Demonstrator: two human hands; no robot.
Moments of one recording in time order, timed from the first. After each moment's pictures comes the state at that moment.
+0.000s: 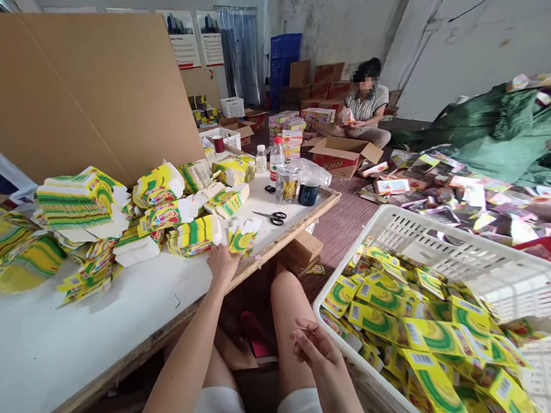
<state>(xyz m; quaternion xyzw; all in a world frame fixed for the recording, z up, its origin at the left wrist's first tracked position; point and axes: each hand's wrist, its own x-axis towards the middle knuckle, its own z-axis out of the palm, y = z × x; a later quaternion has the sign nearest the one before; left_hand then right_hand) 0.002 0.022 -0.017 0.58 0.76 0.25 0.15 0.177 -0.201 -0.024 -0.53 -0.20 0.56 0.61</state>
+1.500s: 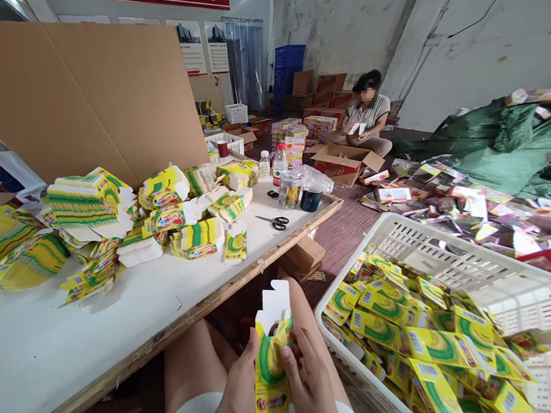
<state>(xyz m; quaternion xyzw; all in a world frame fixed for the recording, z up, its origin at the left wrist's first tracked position) 0.036 -0.191 0.021 0.14 0.35 0.36 0.85 0.152 -0.212 -0.025 -0.58 -0.45 0.36 0.58</state>
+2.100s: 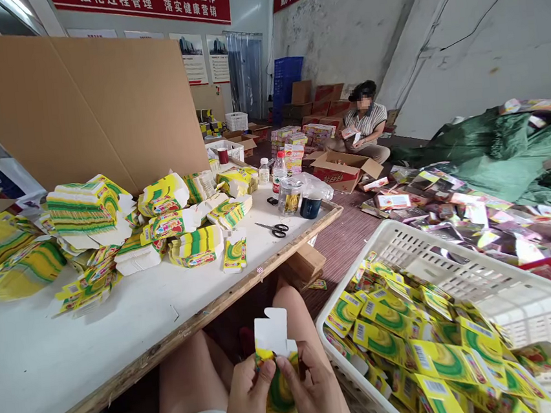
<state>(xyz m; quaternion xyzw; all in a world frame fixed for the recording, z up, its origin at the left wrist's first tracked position) 0.036 -0.189 -0.007 0.42 0.46 0.45 0.64 0.157 -0.200 -0.029 -0.57 -0.50 0.35 0.55</state>
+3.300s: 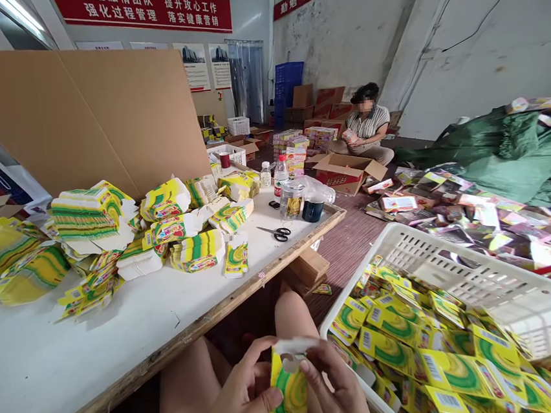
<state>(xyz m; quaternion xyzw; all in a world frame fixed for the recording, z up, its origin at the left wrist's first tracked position) 0.006 -0.176 0.020 0.51 0.30 0.34 0.73 0.198 -0.195 -0.005 -0.50 -0.55 0.37 0.56</state>
